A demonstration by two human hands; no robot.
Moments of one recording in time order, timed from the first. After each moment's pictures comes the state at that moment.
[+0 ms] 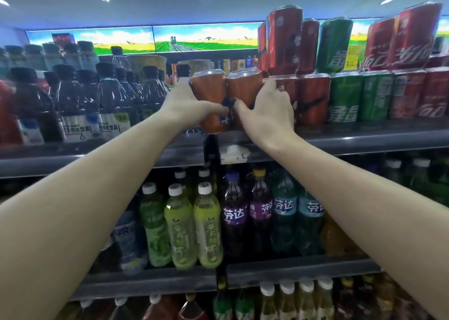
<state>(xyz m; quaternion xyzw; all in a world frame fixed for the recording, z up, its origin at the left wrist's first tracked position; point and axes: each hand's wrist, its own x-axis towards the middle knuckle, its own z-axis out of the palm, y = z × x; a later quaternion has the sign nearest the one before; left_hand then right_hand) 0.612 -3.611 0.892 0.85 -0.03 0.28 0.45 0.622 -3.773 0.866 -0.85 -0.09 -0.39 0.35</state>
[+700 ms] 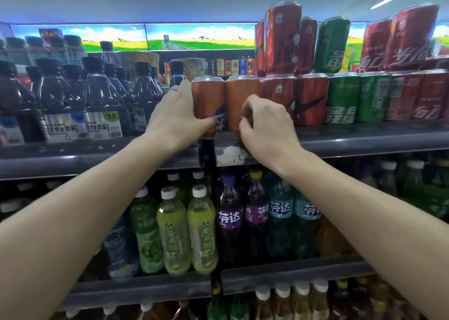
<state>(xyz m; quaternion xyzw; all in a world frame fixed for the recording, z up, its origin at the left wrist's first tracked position) 0.620 -3.602 0.870 0.90 -0.07 0.38 0.21 0.618 -3.783 0.844 -0.86 -0.18 -0.42 0.23</state>
